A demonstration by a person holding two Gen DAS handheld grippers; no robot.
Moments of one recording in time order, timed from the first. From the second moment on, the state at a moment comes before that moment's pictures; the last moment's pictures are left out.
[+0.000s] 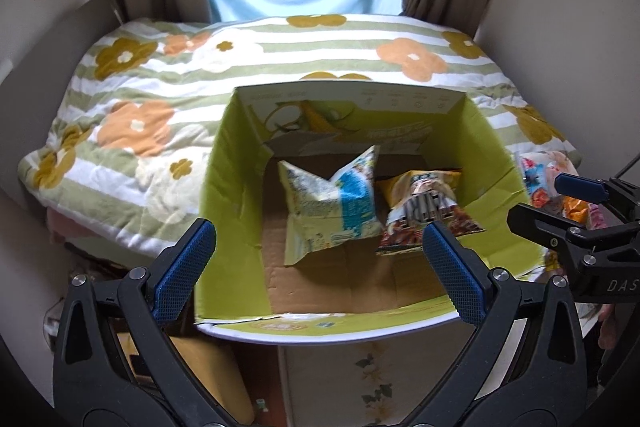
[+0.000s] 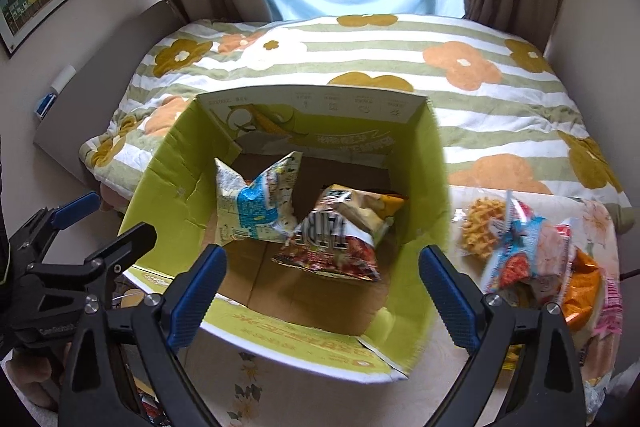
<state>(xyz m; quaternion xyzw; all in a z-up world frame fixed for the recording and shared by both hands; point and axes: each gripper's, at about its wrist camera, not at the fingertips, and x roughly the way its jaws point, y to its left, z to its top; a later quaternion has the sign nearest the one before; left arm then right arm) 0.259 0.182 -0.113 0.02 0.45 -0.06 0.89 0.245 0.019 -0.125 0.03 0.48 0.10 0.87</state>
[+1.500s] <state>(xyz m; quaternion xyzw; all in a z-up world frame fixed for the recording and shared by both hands) 0.337 -0.185 -0.230 0.10 0.60 -0.19 0.77 0.214 -0.271 -0.212 0.19 0.55 0.03 0.81</state>
